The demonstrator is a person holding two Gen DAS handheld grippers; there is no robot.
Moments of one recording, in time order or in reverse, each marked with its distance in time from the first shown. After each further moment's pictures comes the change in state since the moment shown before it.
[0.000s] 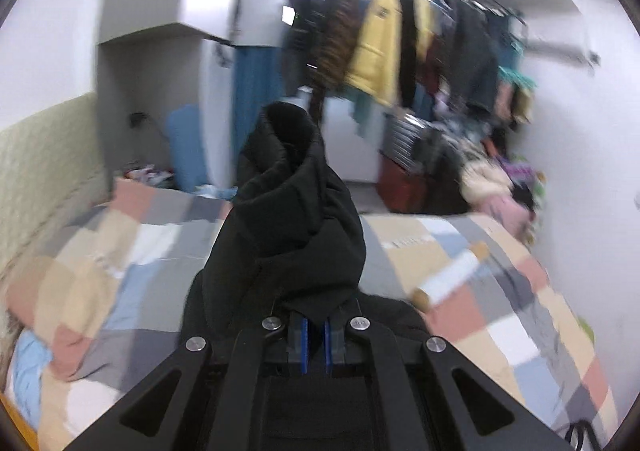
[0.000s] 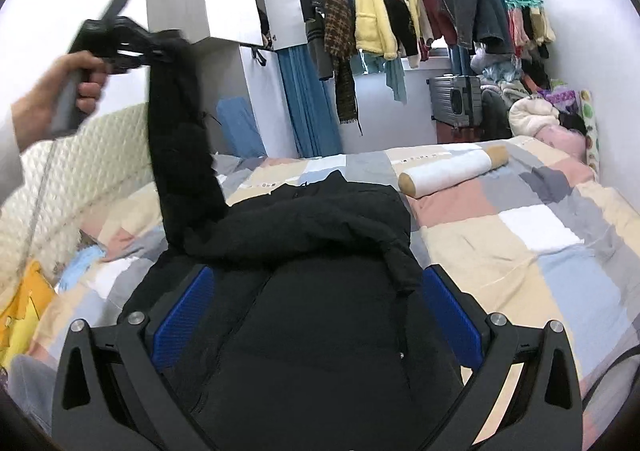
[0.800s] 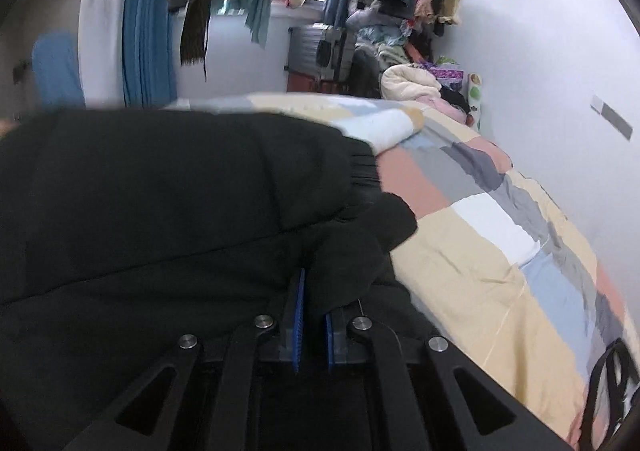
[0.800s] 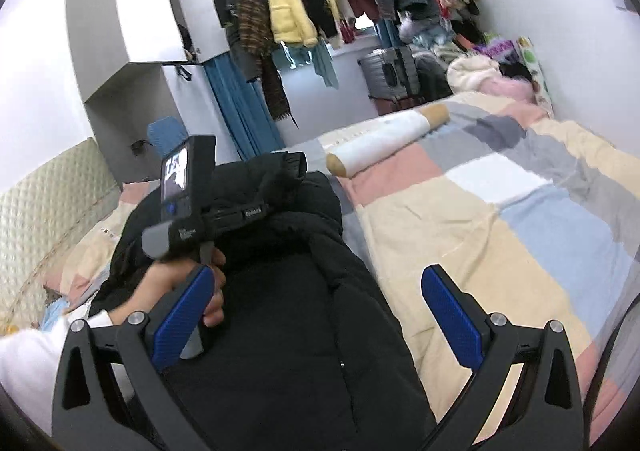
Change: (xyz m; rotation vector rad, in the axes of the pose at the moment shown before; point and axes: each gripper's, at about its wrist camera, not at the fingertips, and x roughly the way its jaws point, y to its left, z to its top) left arm 0.244 -0.143 -0.231 0.089 0.220 -0.277; right arm 0.044 -0.076 -0.020 0.229 0.017 -0.155
